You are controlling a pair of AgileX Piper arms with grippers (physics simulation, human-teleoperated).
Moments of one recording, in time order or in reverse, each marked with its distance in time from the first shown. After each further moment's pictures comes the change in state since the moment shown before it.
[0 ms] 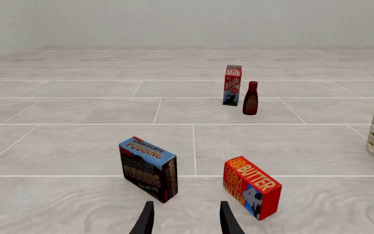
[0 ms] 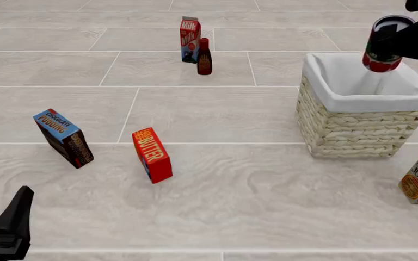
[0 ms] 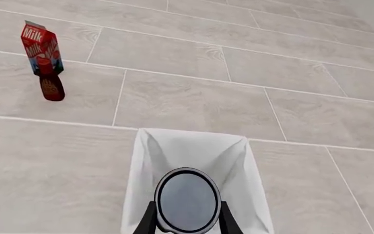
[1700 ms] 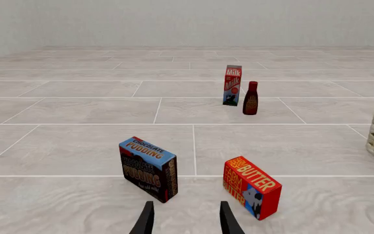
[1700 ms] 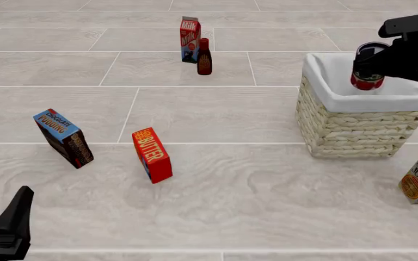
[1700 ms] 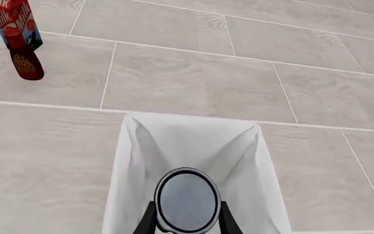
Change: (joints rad) left arm 0.000 0.000 0.000 0.000 0.000; right arm -0.026 0.206 -0.025 -0.081 -0.002
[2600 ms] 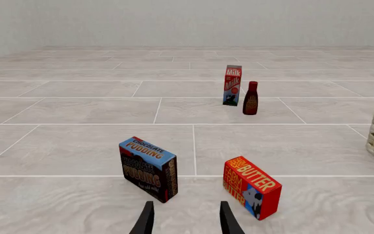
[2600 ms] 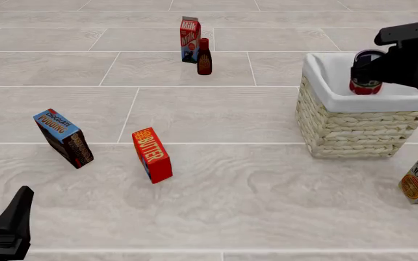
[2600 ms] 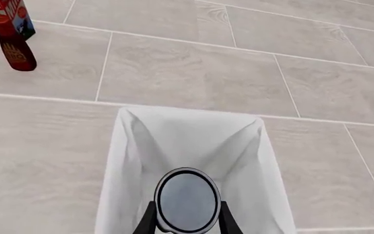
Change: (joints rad) left arm 0.000 0.000 0.000 0.000 0.000; right arm -0.009 0.039 0.009 -0.019 -0.010
